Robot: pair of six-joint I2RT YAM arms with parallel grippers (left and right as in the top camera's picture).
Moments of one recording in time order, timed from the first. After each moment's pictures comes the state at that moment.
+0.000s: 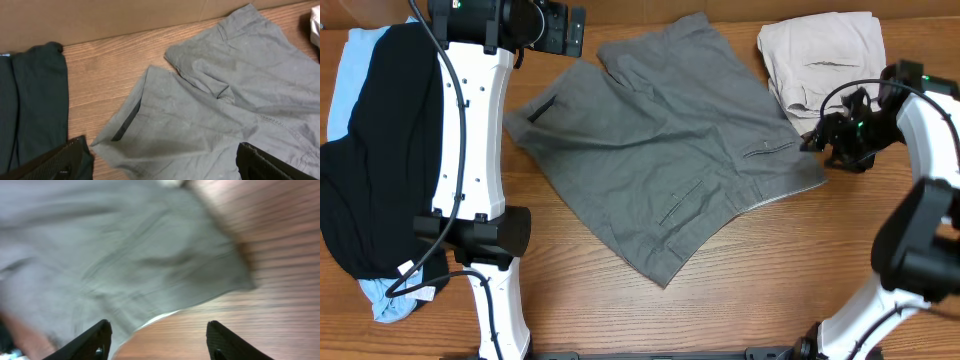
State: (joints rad) left arm -0.15 2.21 2.74 -1.44 0.03 0.01; right arm -0.29 1.96 1.64 -1.25 -0.43 0.05
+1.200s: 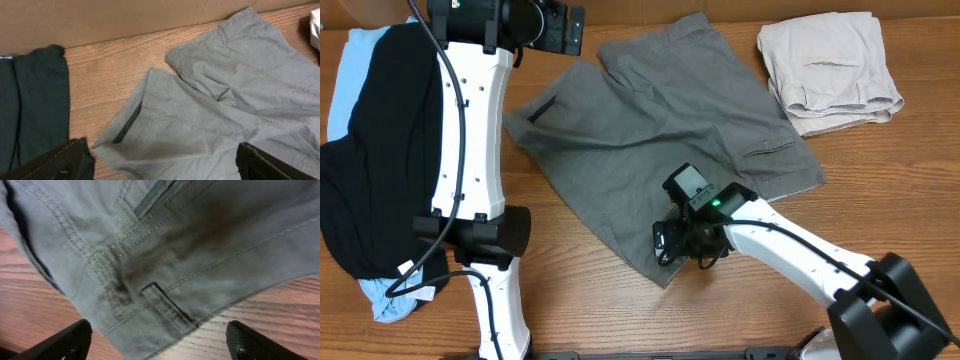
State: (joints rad) left arm -0.15 2.21 2.74 -1.43 0.03 0.01; right arm 0.68 1.62 0.97 -0.78 -0.23 0.59
